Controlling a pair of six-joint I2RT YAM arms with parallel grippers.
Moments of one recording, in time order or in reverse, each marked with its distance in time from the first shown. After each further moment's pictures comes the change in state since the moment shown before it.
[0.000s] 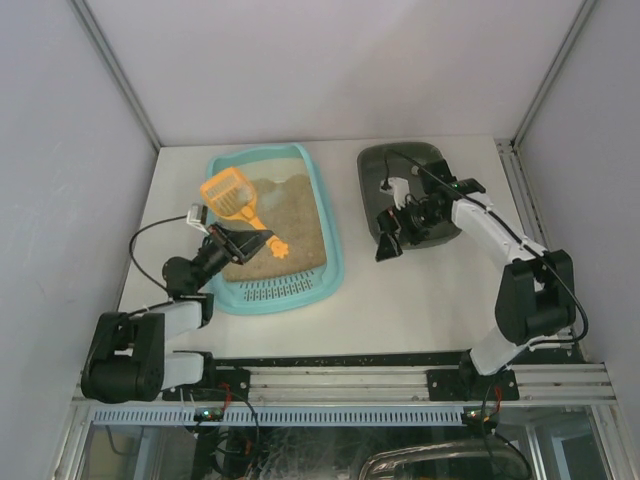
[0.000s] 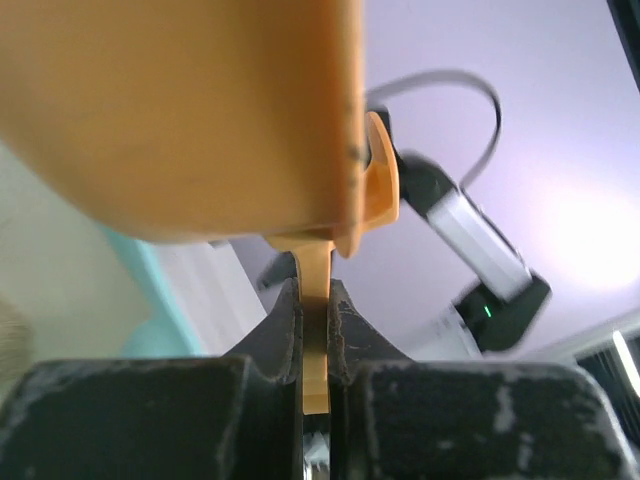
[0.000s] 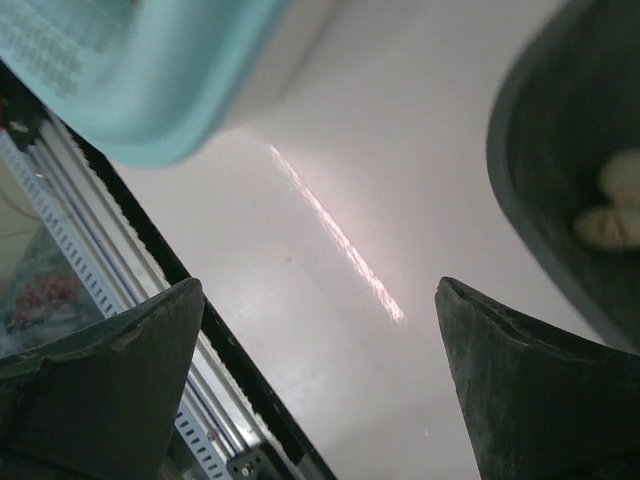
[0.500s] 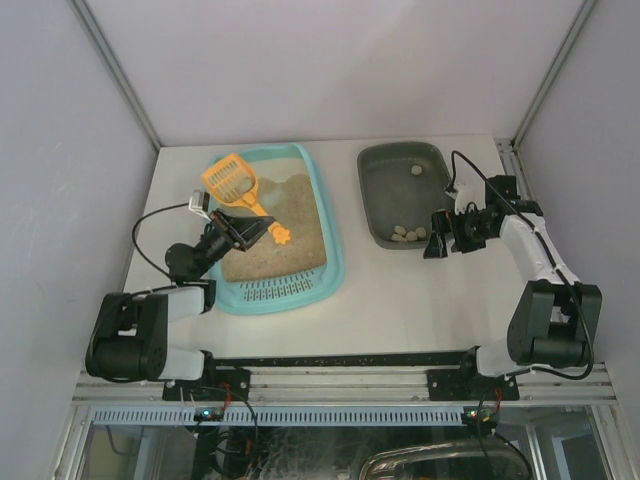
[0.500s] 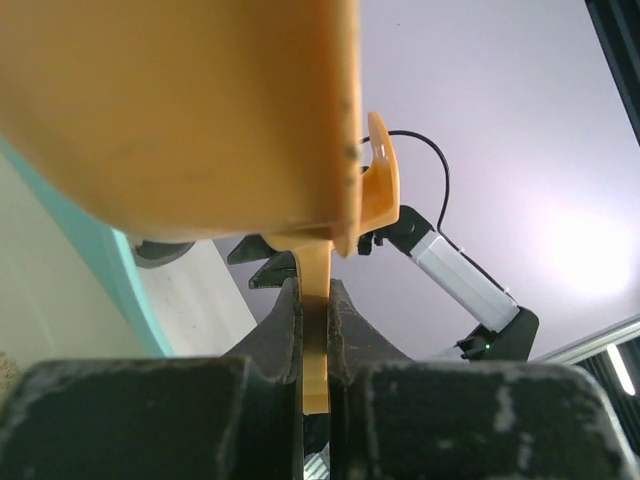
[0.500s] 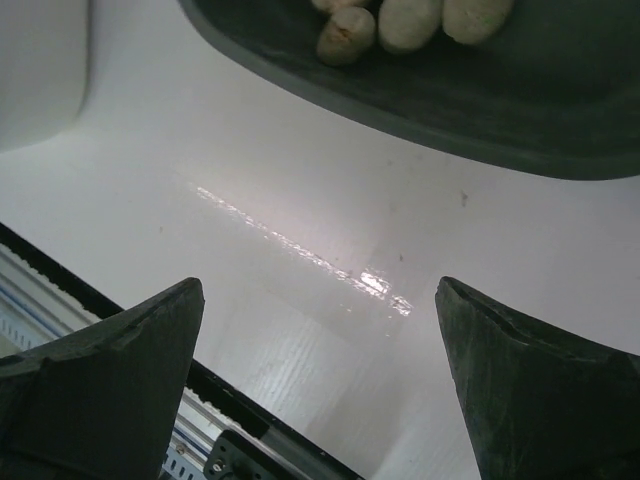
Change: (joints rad) left arm 0.051 0.069 0.053 0.034 -0.037 -0.032; right arm -0.349 -0.203 -0.250 0.035 0.132 -0.003
